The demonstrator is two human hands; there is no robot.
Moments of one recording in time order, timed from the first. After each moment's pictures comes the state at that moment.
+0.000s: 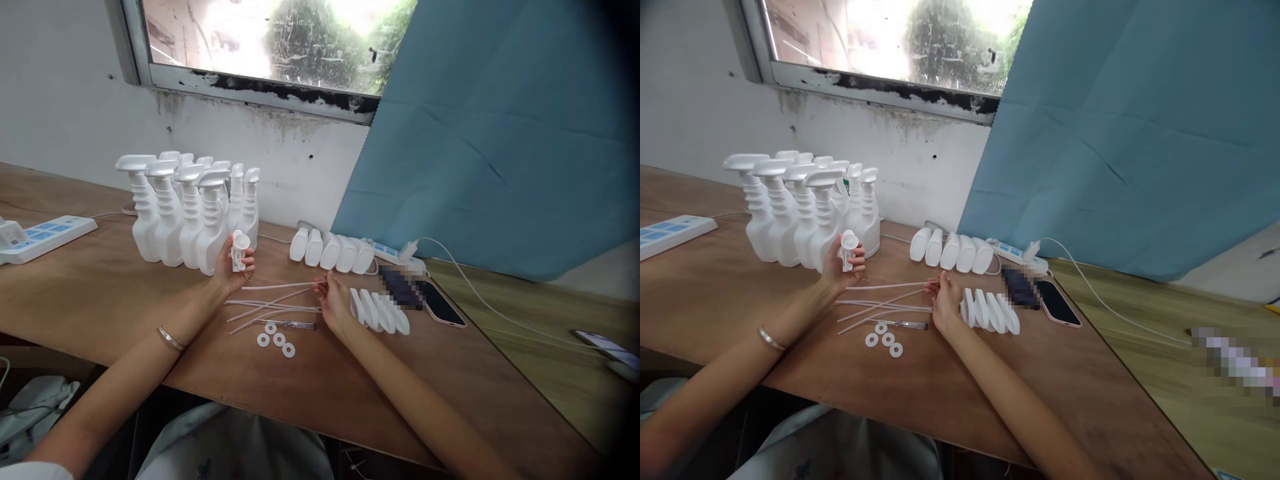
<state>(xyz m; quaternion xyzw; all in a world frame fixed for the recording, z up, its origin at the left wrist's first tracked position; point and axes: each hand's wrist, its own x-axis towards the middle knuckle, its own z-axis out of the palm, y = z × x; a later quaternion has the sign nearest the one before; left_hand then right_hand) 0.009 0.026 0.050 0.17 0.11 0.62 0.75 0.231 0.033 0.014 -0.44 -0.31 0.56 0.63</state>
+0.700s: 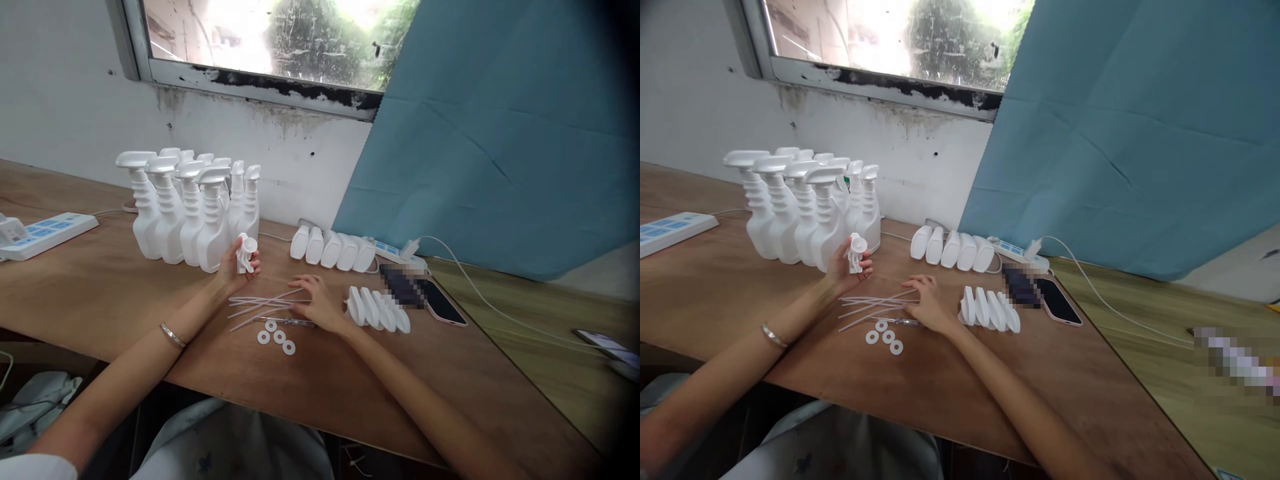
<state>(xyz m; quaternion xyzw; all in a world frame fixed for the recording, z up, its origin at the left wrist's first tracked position) 0.012 0.031 0.038 0.24 0.18 0.61 0.73 0.235 0.018 0.017 -0.42 -0.84 0.16 0.29</state>
